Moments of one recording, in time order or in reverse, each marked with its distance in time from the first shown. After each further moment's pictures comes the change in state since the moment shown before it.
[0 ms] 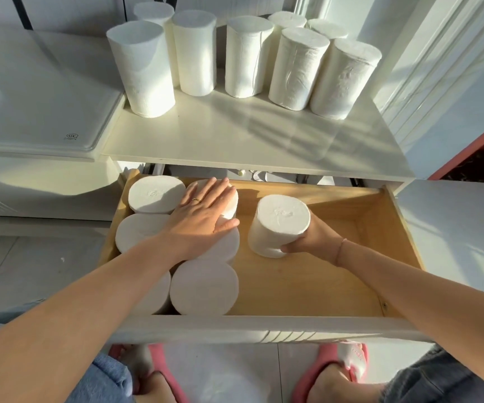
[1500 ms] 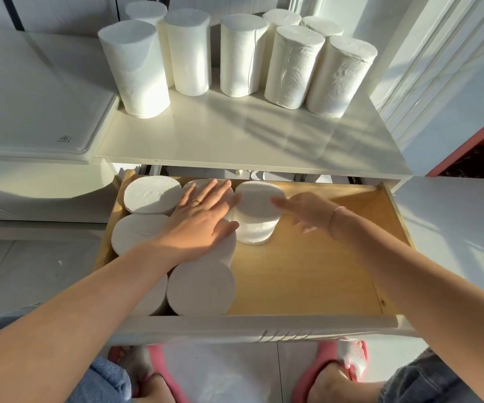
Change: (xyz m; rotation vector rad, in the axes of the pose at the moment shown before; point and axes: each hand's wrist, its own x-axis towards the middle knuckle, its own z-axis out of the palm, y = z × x) left_hand 0.001 0.005 -0.004 0.017 -0.009 0.039; right_hand 0.019 -0.063 -0.008 -0.286 0.108 0.415
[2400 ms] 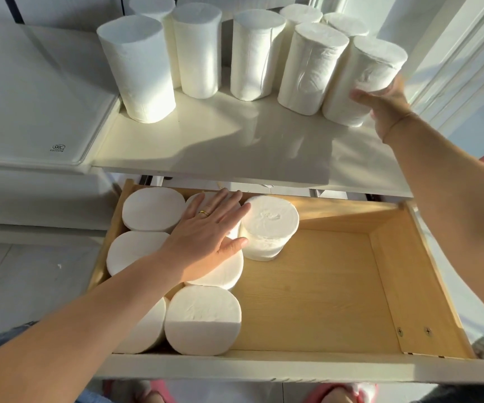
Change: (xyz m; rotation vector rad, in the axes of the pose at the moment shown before) left_hand 0.011 -0.004 -0.002 0.046 -0.012 0.010; right_hand 0.156 -0.017 -0.189 0.668 0.506 -0.452
